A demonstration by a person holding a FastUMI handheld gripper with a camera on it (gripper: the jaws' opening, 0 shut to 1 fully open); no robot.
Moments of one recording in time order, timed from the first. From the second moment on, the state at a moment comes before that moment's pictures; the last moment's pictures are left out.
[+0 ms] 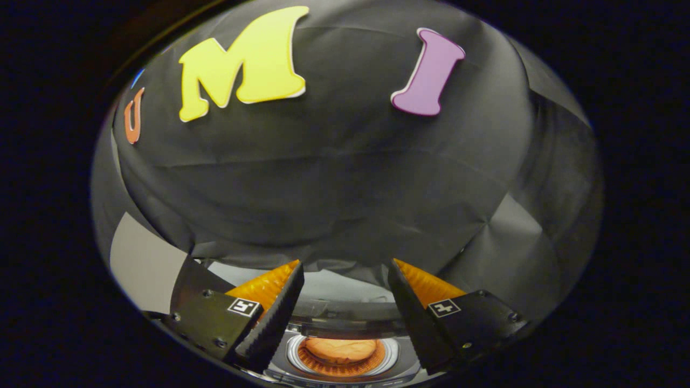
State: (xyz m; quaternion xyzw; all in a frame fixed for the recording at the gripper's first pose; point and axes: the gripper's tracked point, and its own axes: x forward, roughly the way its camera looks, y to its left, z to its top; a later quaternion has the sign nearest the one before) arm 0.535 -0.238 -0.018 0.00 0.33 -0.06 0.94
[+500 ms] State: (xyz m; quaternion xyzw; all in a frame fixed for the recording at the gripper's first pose) arm 0.520 -0.246 -0.047 0.03 0.34 -0.06 0.94
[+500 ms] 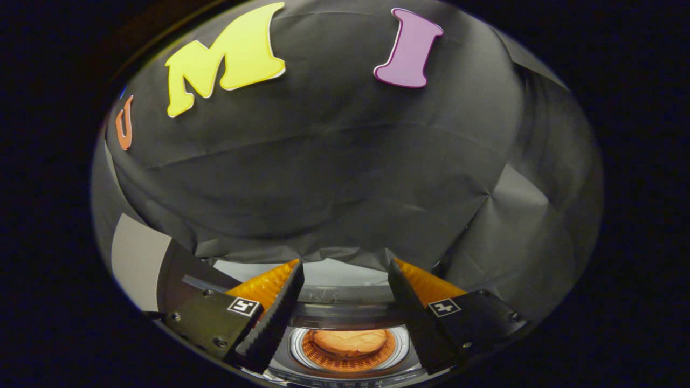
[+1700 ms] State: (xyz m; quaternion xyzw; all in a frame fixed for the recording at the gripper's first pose) arm 0.441 -0.236 -0.063 0.02 0.27 -0.07 0.96
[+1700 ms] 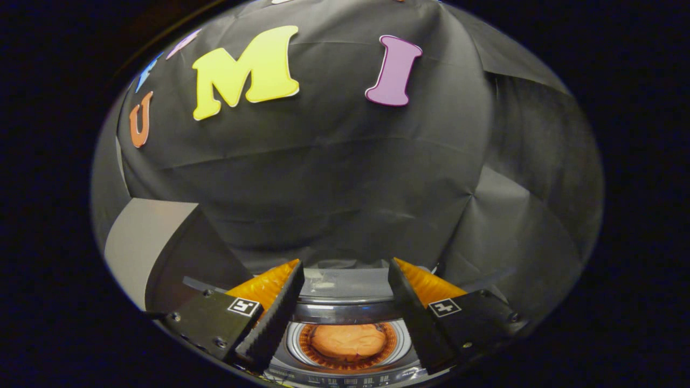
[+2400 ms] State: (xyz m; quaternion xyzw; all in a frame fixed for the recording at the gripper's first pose) arm 0.410 -0.221 -0.093 0.08 0.37 -0.08 0.92
